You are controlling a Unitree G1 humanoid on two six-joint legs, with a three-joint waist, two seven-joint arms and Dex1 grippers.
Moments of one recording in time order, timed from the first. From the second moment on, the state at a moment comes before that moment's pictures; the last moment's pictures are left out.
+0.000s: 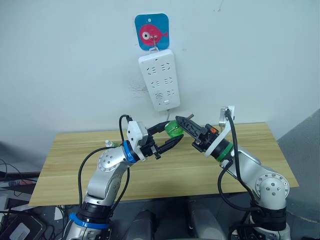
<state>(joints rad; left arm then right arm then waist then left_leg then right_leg) -0.21 0.31 -0.11 -0.20 -0.42 0.05 -0.87 -0.25 -0.13 -0.04 -0.54 1.40 0.86 -0.19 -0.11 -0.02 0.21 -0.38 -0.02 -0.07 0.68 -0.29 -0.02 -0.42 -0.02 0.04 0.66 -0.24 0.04</state>
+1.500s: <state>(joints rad) 0.15 0.51 -0.08 -0.51 -0.30 0.33 -0.64 -0.32 -0.15 0.04 0.39 0.19 -0.09 0.23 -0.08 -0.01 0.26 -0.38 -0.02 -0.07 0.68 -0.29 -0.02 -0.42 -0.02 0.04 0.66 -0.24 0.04</state>
